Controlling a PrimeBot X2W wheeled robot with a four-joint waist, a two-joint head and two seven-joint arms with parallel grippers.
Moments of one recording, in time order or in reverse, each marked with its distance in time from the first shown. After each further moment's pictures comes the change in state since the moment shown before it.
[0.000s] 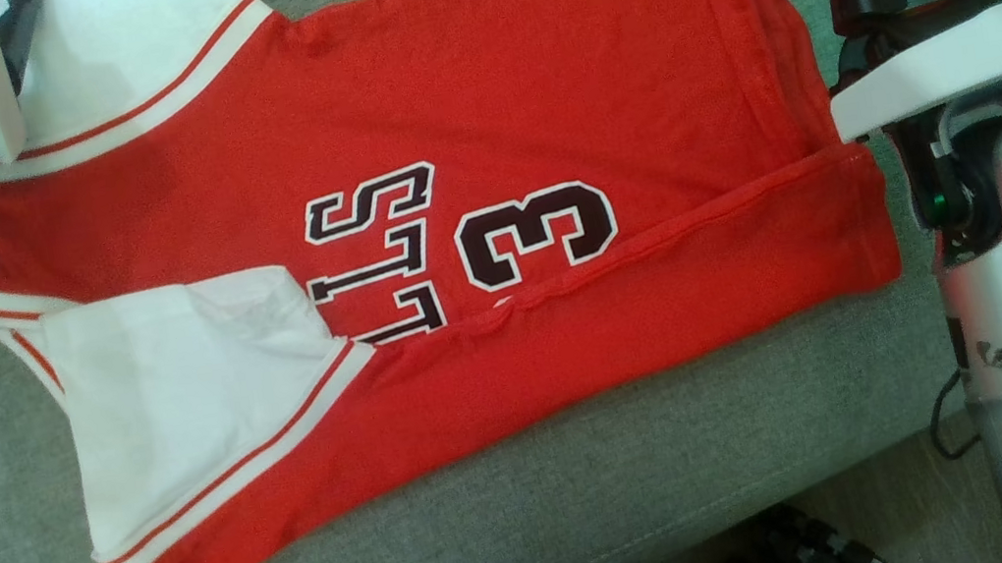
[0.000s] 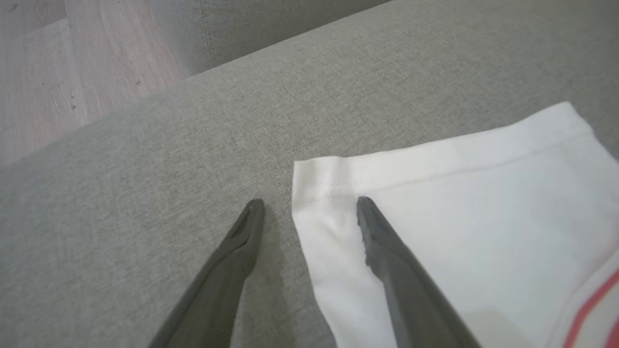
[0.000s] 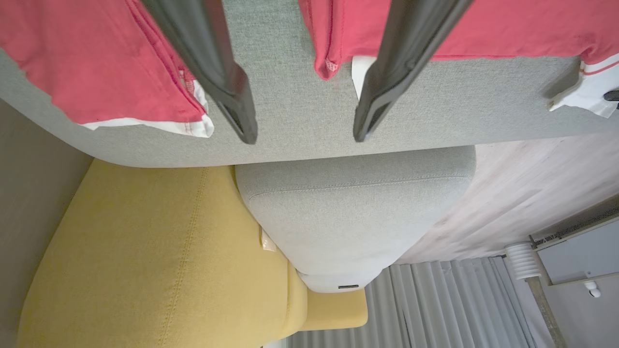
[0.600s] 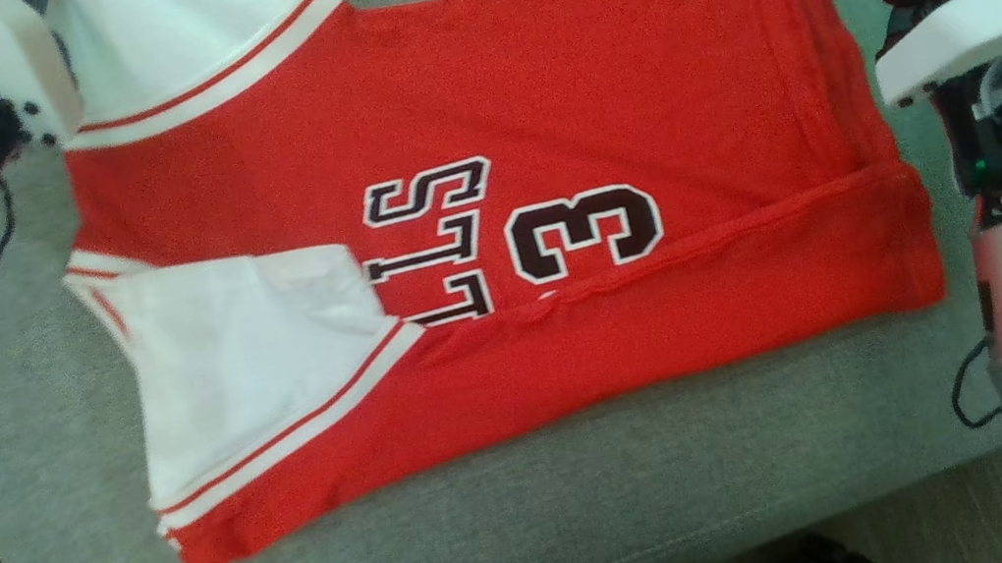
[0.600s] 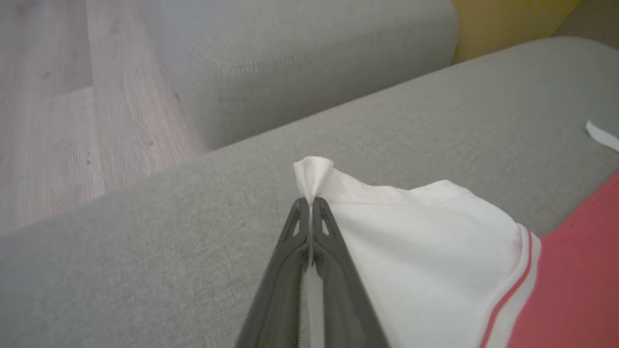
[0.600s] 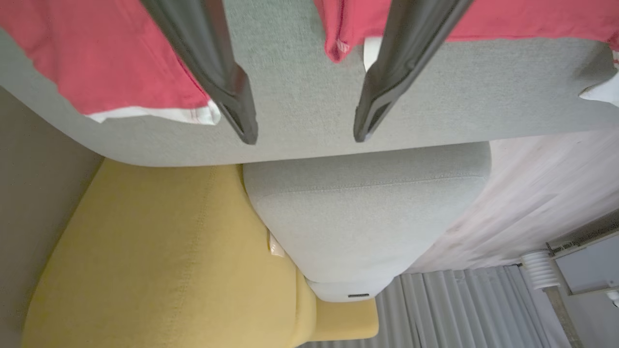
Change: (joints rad) left arm -0.032 -0.020 -0.134 -0.031 -0.140 0.000 -0.199; right arm -0.041 -0.001 -0.100 0.056 -0.064 0.000 0.074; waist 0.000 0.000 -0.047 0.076
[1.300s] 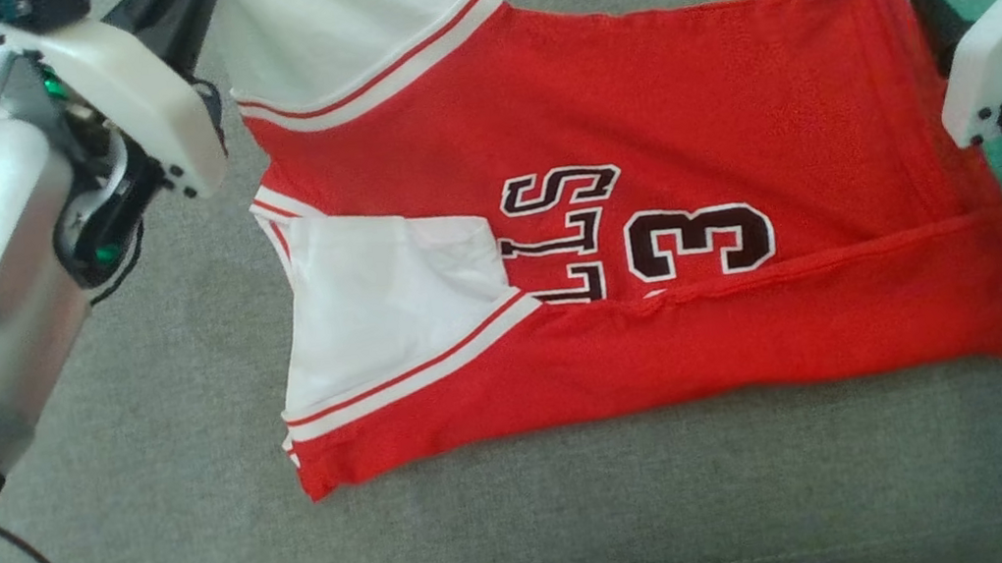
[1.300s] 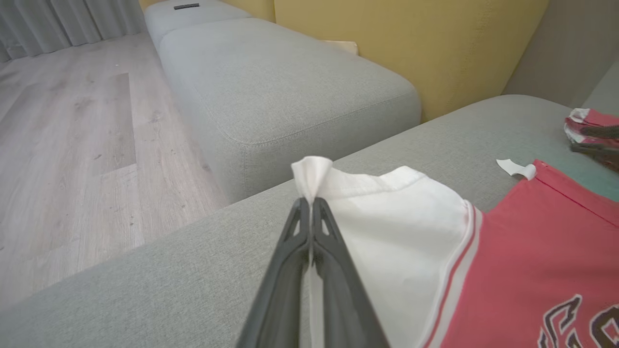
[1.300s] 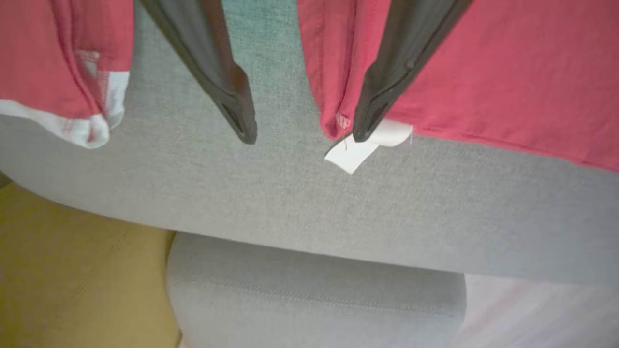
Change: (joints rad) left arm 0.073 -0.025 -0.105 -0.200 0.003 0.010 -0.212; right arm -0.070 -0.277 0.185 0.312 0.079 0.000 0.221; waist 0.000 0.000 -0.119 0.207
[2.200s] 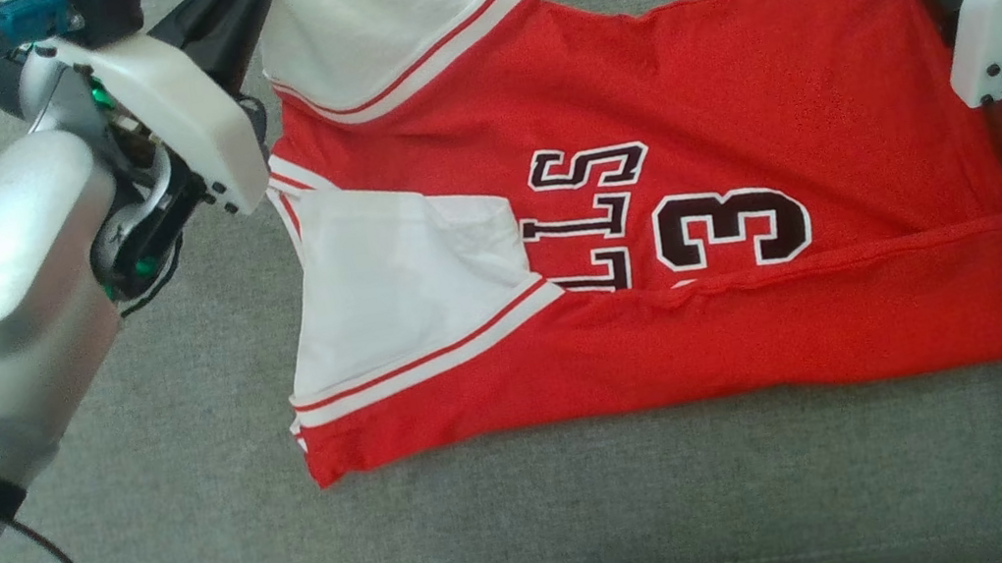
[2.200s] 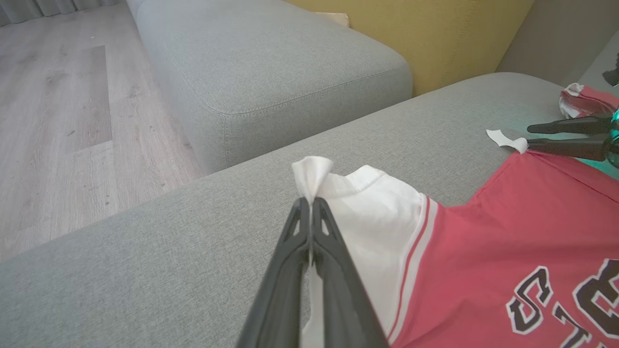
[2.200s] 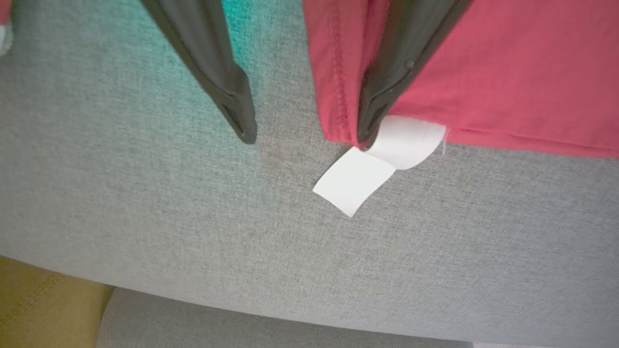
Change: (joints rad) left arm 0.018 0.001 -0.021 -0.095 0.000 0.026 0.011; right arm -0.188 -0.099 0.260 0.265 0.212 0.000 -0.023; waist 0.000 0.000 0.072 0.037
